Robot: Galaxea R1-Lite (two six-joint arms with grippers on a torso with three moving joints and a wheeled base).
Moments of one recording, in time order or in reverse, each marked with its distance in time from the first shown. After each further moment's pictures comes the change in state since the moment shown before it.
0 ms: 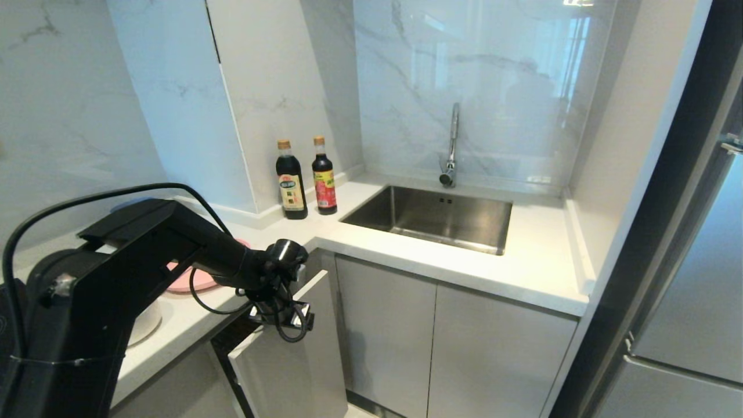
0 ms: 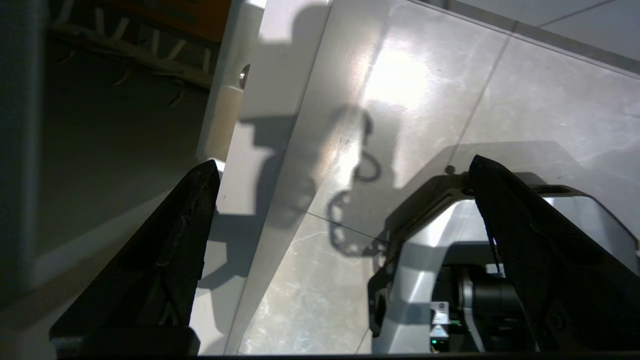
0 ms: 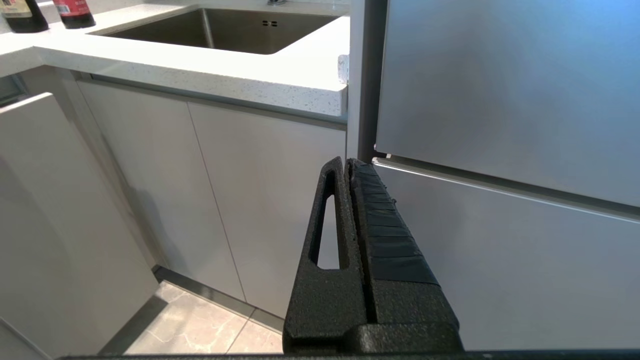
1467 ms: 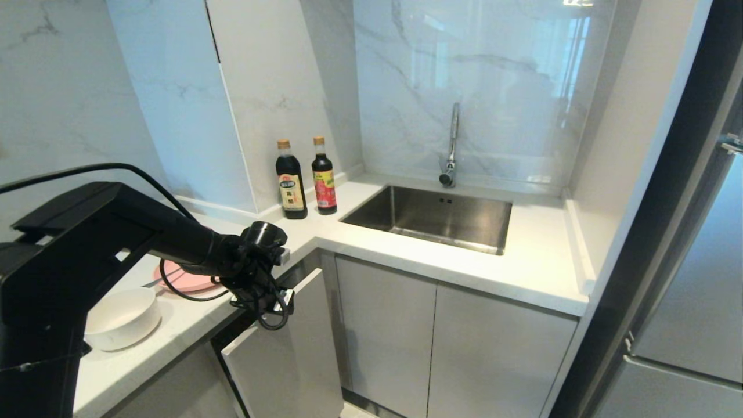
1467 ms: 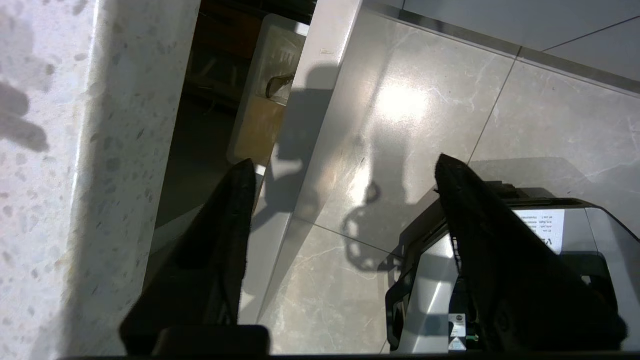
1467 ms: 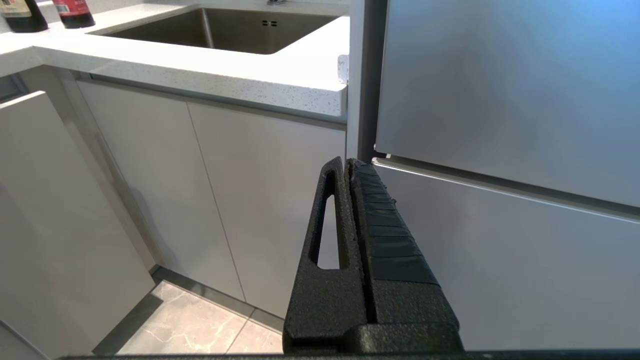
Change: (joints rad) left arm 0.062 -0.118 0.040 -0.004 0.004 0.084; right arm 0.000 0.000 0.000 0.000 0.000 0.000
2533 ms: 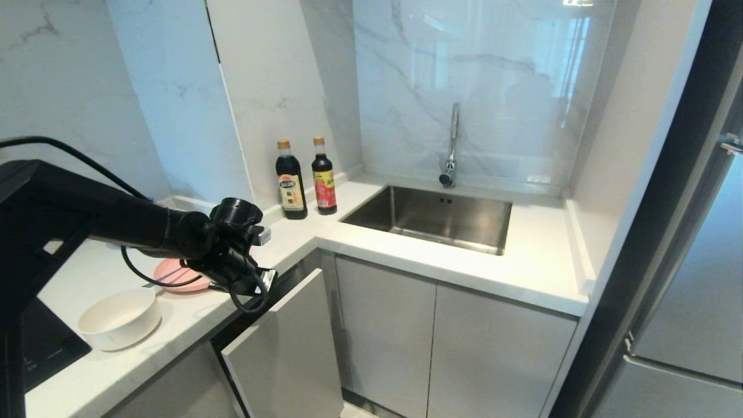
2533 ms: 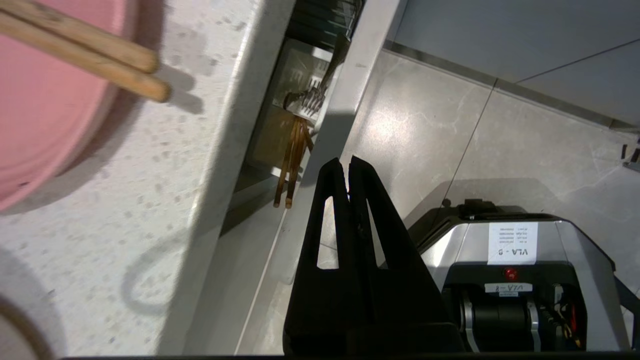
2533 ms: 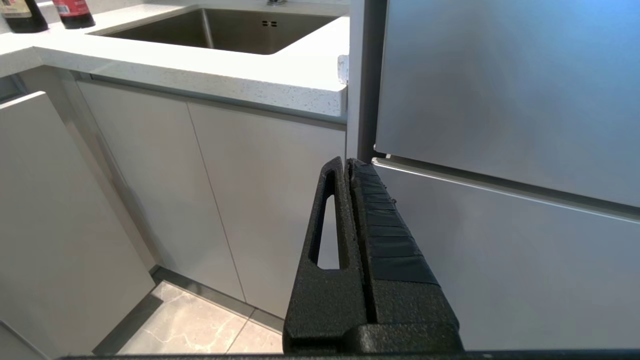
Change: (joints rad) left arm 0.045 -0.134 0.006 0.052 -0.042 0.006; right arm 0.000 0.000 0.000 0.000 0.000 0.000
